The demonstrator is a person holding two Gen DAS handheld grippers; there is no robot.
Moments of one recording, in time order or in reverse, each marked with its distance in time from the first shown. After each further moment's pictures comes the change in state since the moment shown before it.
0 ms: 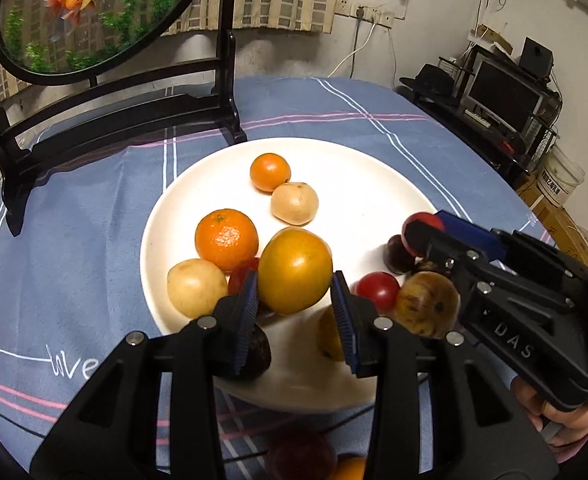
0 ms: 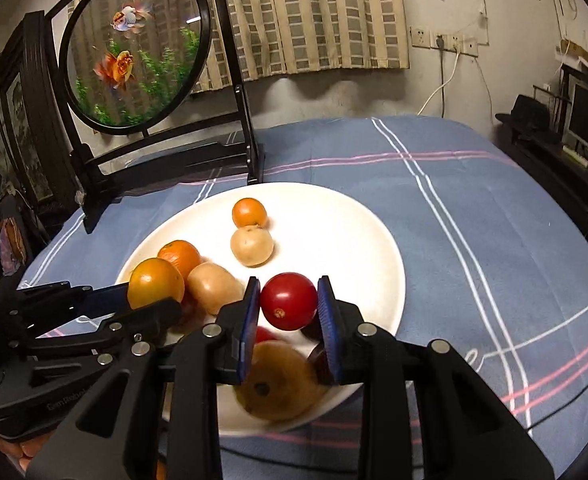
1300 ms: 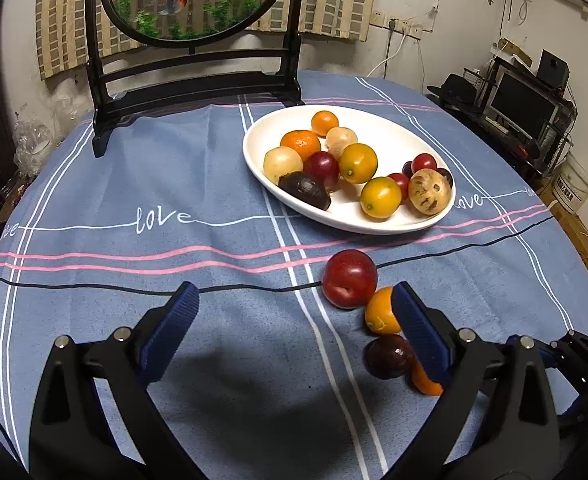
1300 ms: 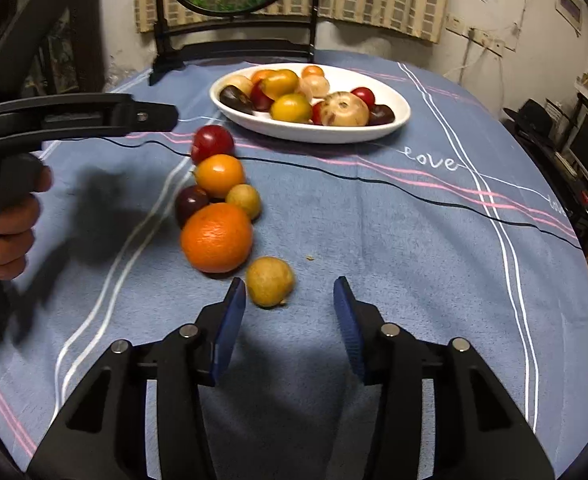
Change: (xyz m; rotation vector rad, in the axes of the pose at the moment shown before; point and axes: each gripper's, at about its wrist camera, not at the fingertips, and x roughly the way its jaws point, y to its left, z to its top) left arm -0.095 0.021 -0.102 -0.079 -0.026 0.099; right arm -0.117 0.052 -0.150 -0.212 0.217 -0.051
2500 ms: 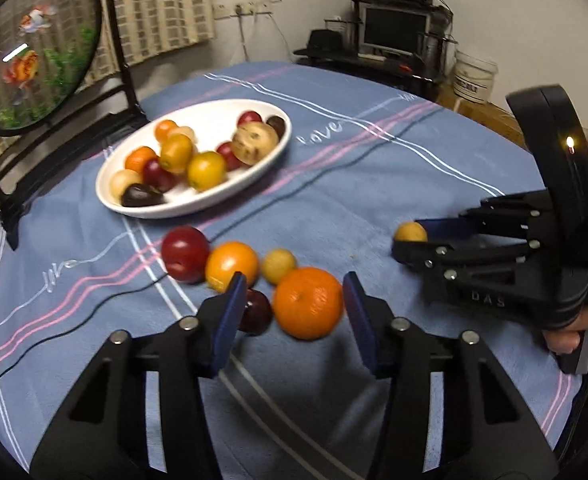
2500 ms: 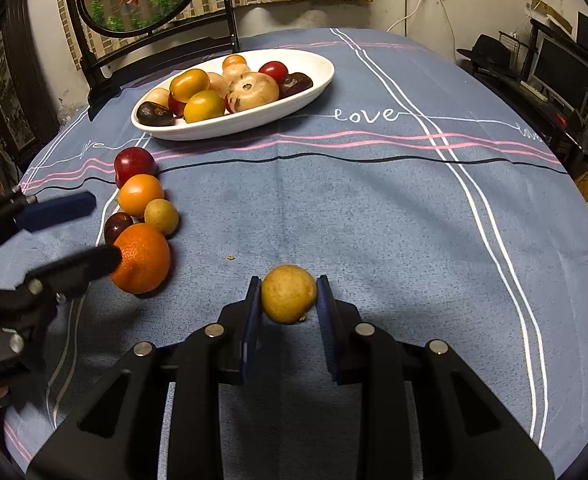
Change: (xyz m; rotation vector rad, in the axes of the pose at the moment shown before) left arm -0.017 -0.086 -0.046 0.449 0.020 -0.248; right arm 0.010 -0.052 -0.006 0.244 0.048 -0.026
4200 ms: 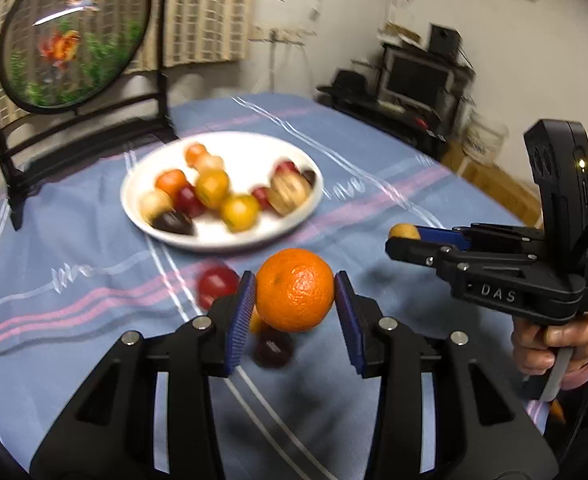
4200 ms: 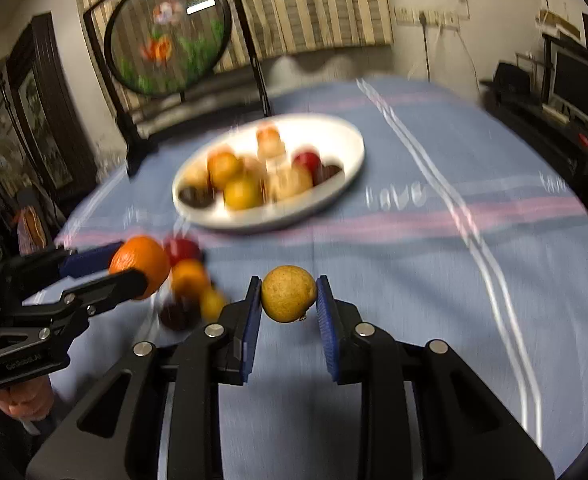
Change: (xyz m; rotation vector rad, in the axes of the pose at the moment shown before) left arm -0.023 0.046 0.028 -0.189 -0.133 -0.007; right arm -0.027 0.000 0.052 0.017 -0.196 0.158
